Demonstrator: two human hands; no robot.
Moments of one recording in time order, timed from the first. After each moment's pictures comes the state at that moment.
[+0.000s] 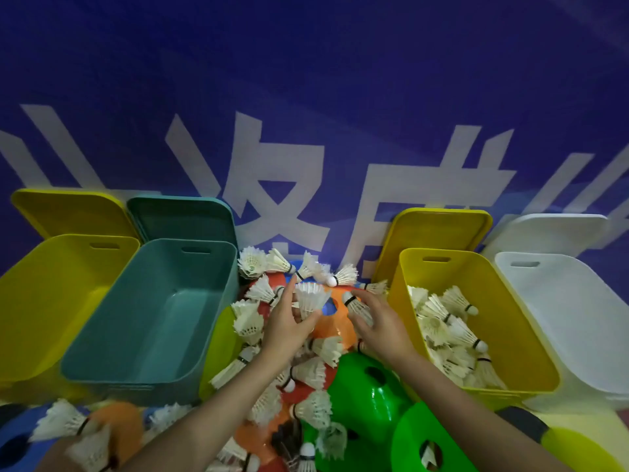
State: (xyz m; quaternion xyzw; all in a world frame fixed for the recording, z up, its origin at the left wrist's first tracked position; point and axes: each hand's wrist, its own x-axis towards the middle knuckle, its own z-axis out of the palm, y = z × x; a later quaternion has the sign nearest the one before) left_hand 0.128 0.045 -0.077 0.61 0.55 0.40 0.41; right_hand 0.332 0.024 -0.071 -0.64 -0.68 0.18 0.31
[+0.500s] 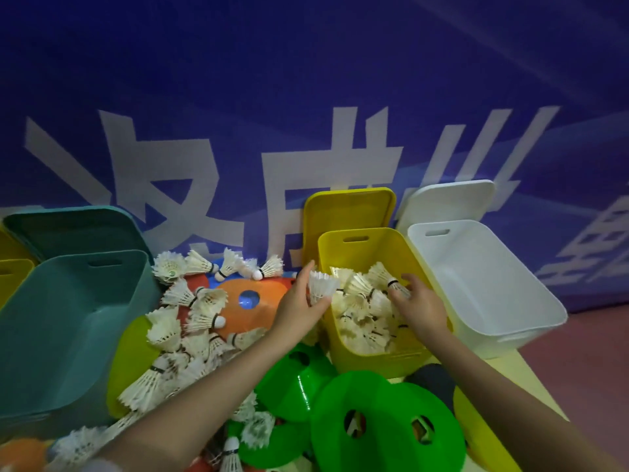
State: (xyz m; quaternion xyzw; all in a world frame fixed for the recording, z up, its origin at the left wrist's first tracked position) left_hand 0.297 0.022 -0.048 0.71 0.48 0.31 0.42; right_hand 0.535 -0.034 -0.054 -0.83 -0.48 0.13 0.27
